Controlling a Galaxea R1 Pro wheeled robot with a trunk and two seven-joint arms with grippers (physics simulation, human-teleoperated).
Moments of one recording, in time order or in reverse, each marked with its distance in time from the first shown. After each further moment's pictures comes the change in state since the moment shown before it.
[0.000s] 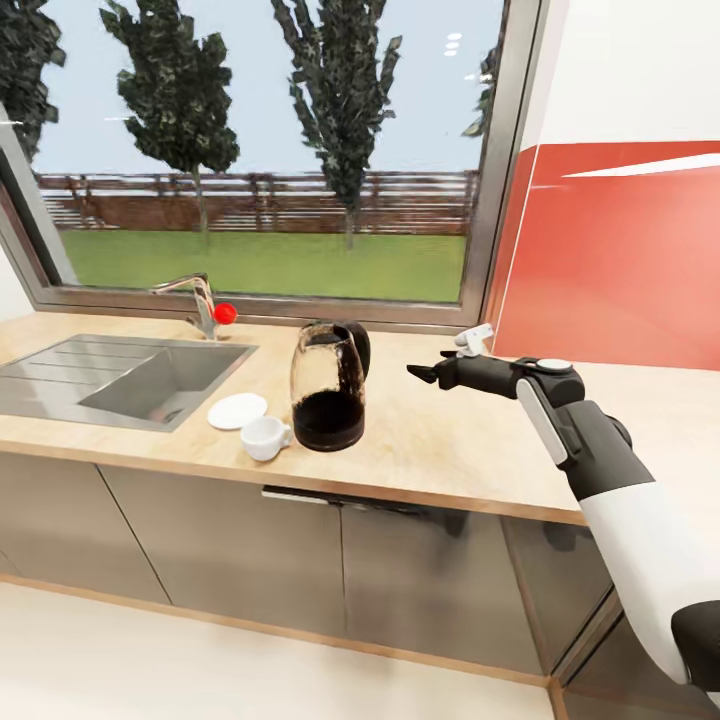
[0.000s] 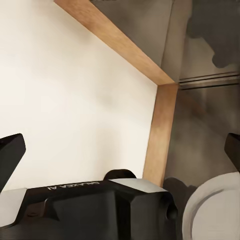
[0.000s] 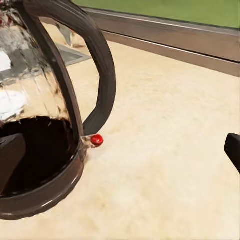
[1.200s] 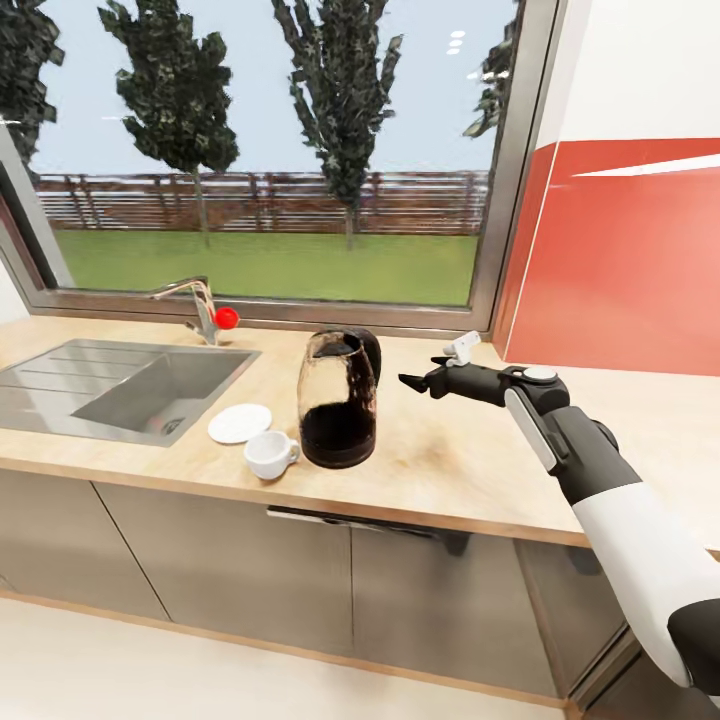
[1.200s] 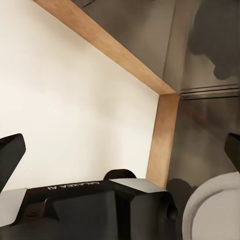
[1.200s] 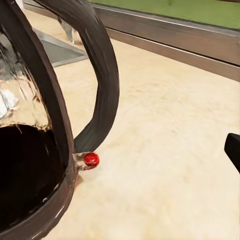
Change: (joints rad) left arm 0.000 0.000 0.000 0.000 0.000 0.000 0.000; right arm 0.000 0.004 0.064 0.058 -0.001 -0.093 0.002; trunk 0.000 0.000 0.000
